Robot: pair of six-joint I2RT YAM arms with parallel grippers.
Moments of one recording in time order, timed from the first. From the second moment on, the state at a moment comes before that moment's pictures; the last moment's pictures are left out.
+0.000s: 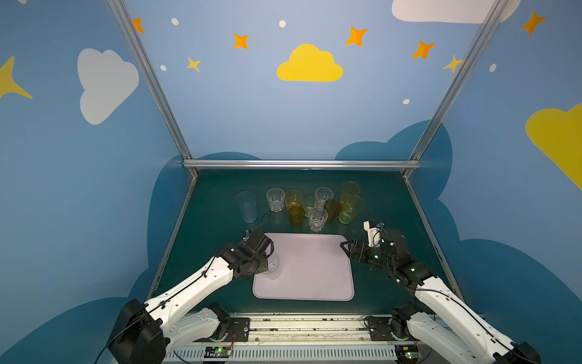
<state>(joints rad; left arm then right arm) -0.64 1.06 0.71 -0.87 -0.14 -0.81 0.45 0.82 0.49 -0.31 -0.28 0.61</state>
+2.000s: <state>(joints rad) -0.59 1.05 0.79 -0.64 -0.16 -0.74 0.45 0.98 0.69 -0.40 -0.27 0.65</state>
